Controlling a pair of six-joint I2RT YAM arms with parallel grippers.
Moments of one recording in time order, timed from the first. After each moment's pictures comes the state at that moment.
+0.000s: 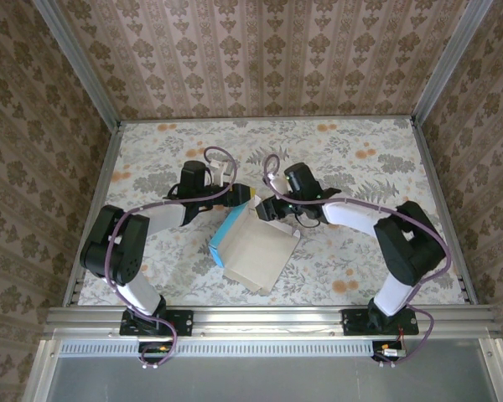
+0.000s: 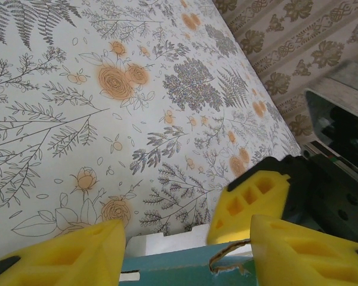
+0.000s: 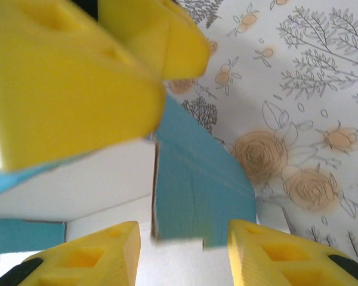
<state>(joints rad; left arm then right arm) -0.42 1.66 0.80 0.35 0.76 -0.44 0.56 1.68 0.97 -0.06 -0.46 0.18</state>
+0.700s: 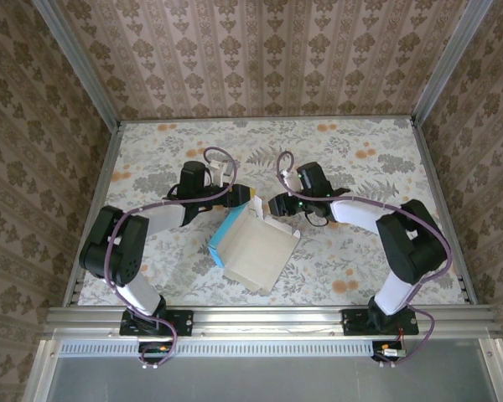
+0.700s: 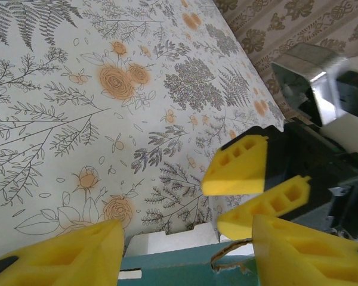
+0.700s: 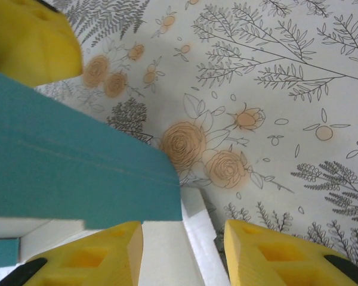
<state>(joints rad) -0.42 1.65 0.79 0.35 0.76 -0.42 0.46 1.70 0.94 -0.03 -0.42 0.20</state>
